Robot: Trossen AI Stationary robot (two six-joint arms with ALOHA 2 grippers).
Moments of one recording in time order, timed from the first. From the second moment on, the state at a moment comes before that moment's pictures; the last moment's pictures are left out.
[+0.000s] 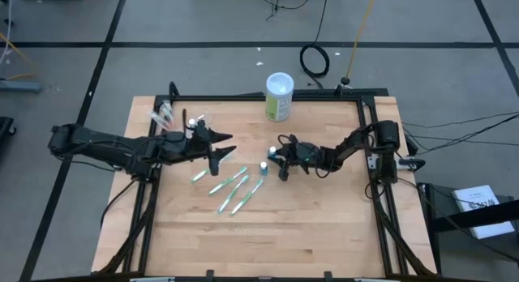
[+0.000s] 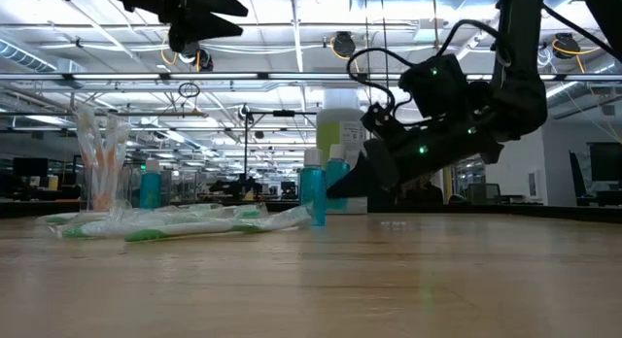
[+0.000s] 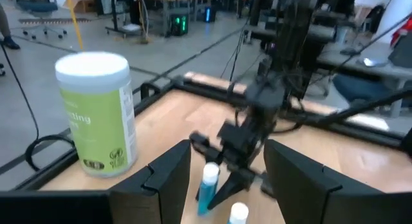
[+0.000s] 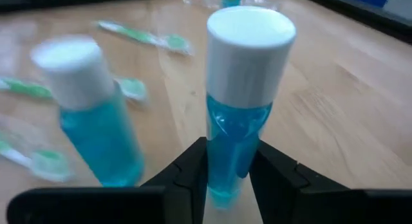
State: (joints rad) left arm -0.07 0.98 0.65 0.17 -0.37 -0.18; right arm -0.13 1.94 0.57 1.04 0.12 0.10
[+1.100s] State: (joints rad) left arm 0.06 1.50 0.73 0.62 0.01 -0.10; right arm 0.01 1.53 0.57 0.64 0.10 -0.02
